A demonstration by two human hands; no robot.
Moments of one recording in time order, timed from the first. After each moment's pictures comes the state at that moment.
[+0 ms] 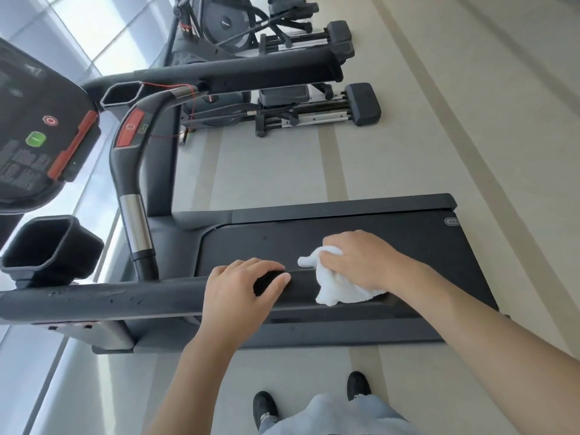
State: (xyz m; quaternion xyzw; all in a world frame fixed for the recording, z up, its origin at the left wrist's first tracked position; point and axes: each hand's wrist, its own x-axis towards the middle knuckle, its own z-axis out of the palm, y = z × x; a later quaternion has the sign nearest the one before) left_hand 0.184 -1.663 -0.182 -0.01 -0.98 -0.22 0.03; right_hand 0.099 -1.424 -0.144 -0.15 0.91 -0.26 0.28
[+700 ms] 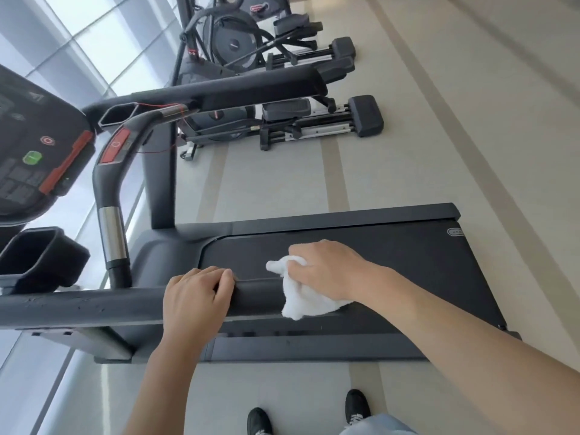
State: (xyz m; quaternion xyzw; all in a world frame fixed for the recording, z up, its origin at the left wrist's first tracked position) left_hand 0.179 -1.644 -0.197 0.10 -0.99 -0.10 0.05; right_hand 0.095 -1.388 -0.155 -0.25 0.89 -0.29 0.26
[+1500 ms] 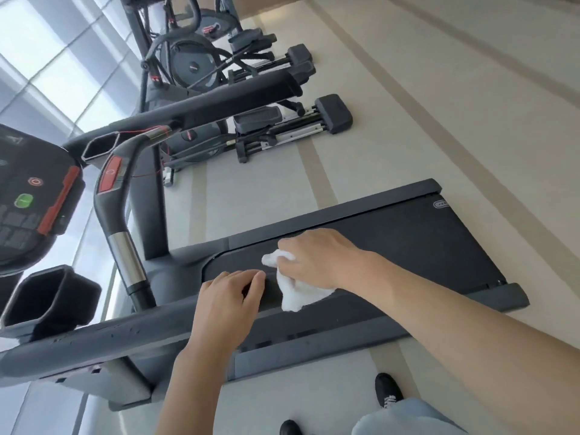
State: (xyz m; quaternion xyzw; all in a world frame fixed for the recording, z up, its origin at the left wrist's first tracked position) left_hand 0.186 -1.663 -0.175 -0.03 -0.98 -0.18 0.00; right_hand 0.121 -1.454 -0.152 -0.25 0.94 -0.20 0.14
